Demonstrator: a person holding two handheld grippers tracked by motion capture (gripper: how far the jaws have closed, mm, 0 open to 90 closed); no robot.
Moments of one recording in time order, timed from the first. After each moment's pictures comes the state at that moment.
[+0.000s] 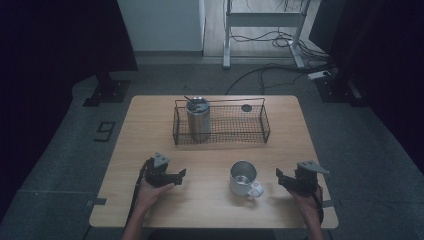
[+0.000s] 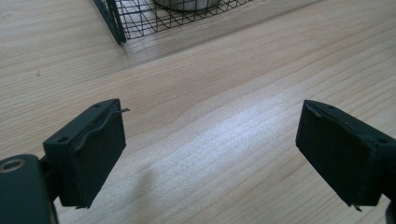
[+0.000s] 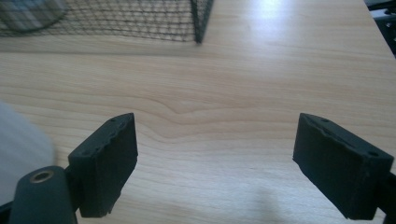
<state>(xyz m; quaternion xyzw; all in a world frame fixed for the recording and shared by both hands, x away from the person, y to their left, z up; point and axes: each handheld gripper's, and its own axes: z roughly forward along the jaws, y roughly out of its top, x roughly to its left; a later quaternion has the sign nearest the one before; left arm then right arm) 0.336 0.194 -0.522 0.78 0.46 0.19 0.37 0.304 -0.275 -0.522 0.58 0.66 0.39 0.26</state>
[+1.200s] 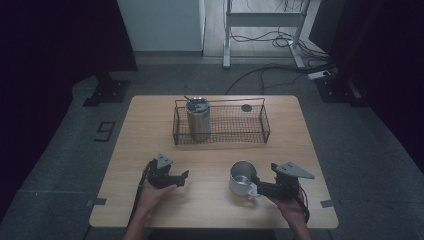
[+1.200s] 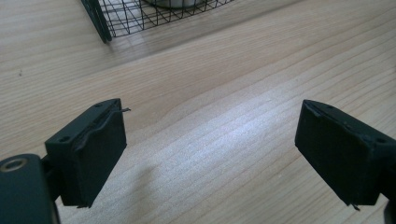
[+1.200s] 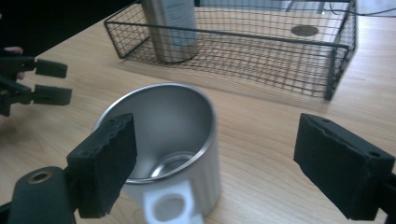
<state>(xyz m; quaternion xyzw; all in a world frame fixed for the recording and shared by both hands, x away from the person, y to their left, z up) 0.333 0.186 -0.523 0.79 0.46 0.19 0.37 0.271 -0.202 -0.470 0.47 0.71 0.48 0.22</state>
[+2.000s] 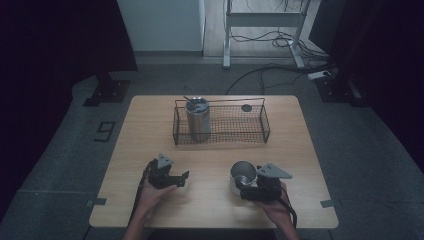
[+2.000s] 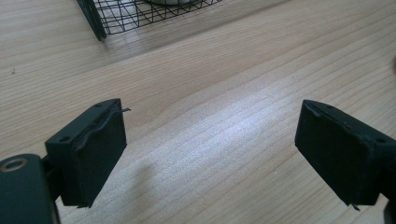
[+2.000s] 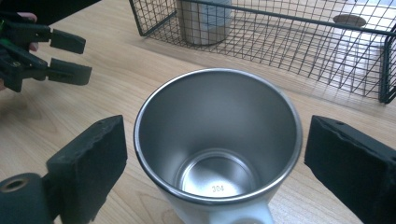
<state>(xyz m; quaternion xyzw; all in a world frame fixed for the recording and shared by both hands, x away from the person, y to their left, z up) 0.333 0.186 -0.523 0.79 0.45 0.18 0.37 0.274 -0.160 -0.481 0.44 0.75 0.46 0.20</state>
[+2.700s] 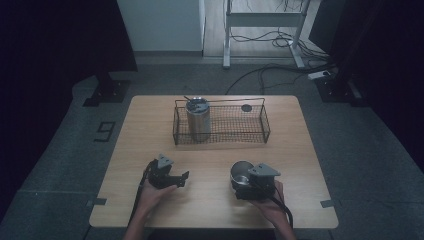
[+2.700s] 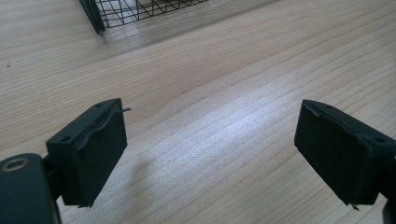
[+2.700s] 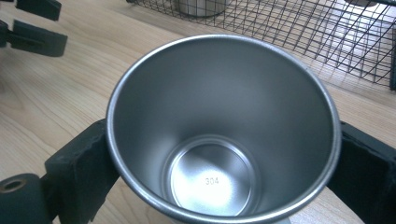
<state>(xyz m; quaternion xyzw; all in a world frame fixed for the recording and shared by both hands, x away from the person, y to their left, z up) 0.335 0.186 -0.527 0.79 0.46 0.17 0.37 0.286 -0.147 -0.498 0.44 0.77 0.40 0.21</state>
